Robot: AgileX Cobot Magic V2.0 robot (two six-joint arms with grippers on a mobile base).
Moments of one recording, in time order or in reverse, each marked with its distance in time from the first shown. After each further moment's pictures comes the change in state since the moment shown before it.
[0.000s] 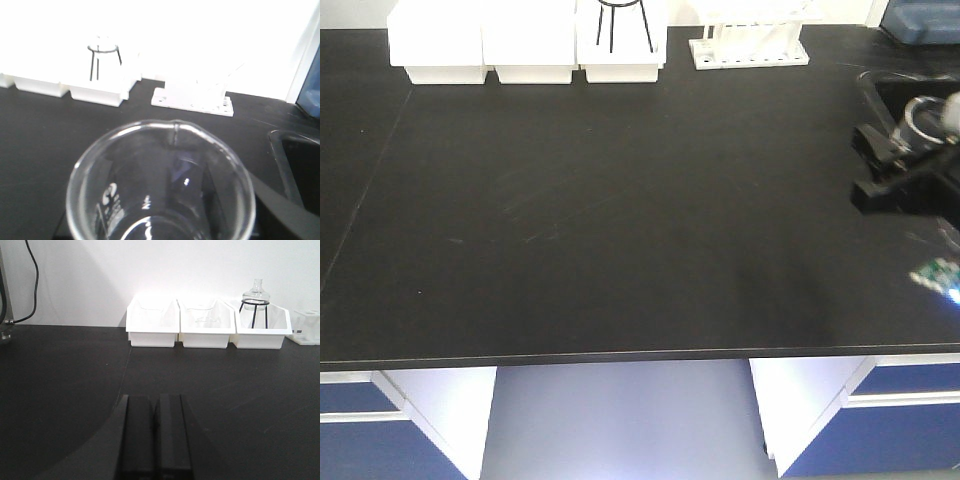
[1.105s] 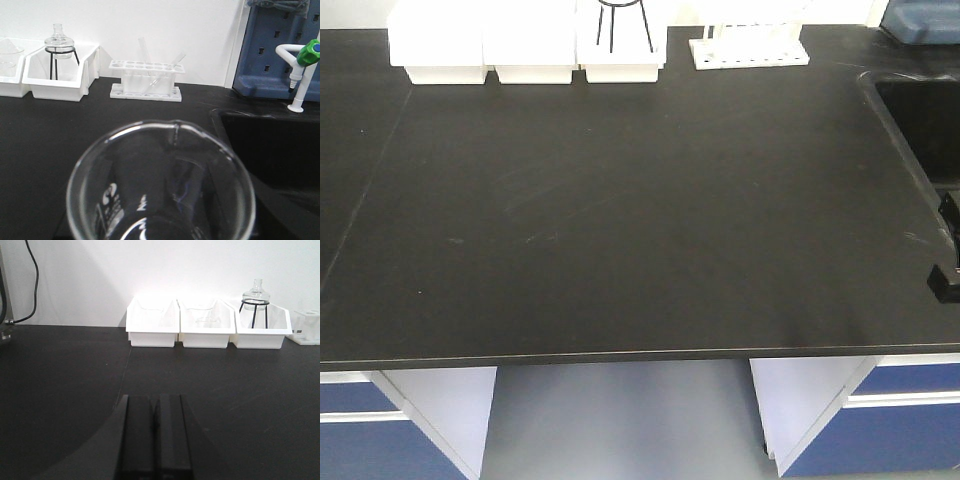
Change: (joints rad) left arm 0.000 0.000 0.000 0.000 0.000 0.000; right arm 0.000 -0.451 0.152 -0.019 0.322 0.067
